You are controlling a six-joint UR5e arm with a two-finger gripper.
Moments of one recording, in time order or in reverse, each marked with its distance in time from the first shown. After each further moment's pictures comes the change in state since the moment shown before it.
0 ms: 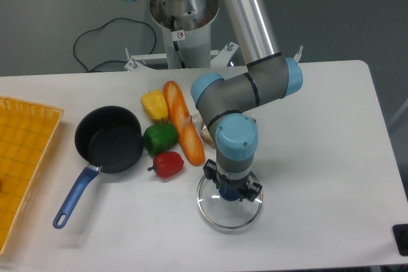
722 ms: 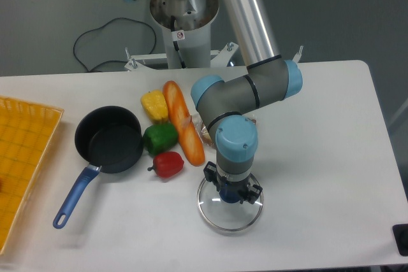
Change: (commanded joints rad) arm 0.000 -0.009 0.003 0.008 -0.002 -0.002
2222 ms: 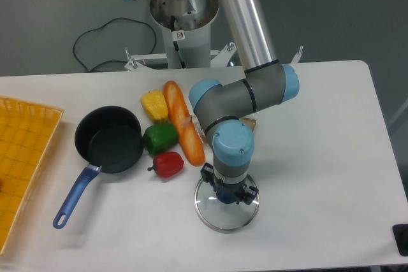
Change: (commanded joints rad) arm -0.009 -0.012 -0.008 0.000 0.002 -0.003
